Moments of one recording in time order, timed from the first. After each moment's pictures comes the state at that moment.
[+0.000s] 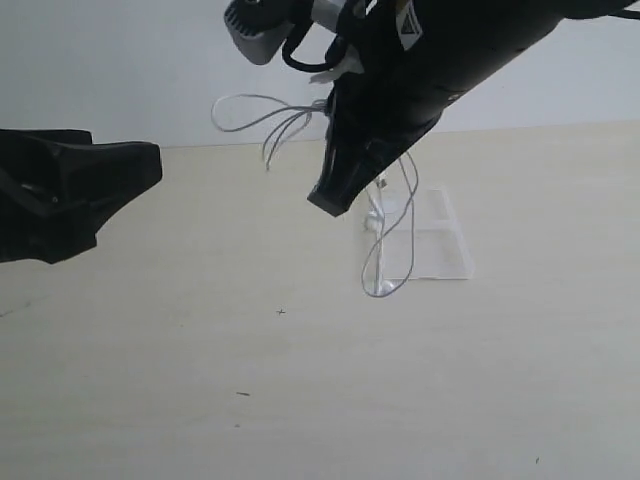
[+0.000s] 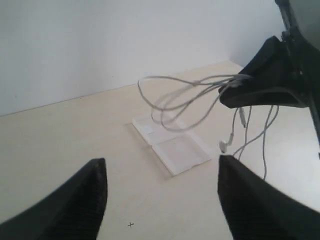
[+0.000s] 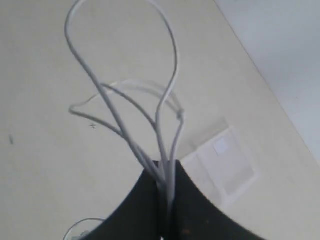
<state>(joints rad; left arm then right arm) -0.63 0.90 -0.56 1.54 0.13 -1.76 0.81 1.51 -1.32 -0.33 0.79 -0.18</state>
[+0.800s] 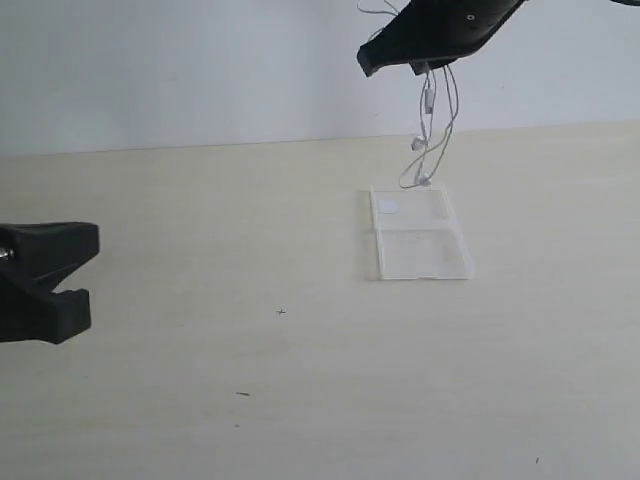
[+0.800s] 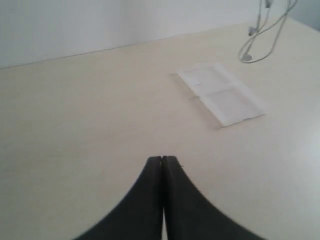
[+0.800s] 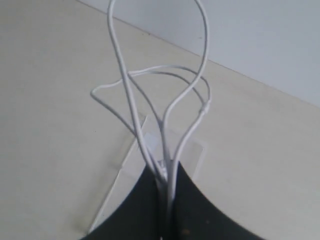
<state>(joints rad) -0.63 0.89 -0.41 1.52 0.25 -1.76 0.45 1.81 -1.65 -0.26 0.78 0.08</state>
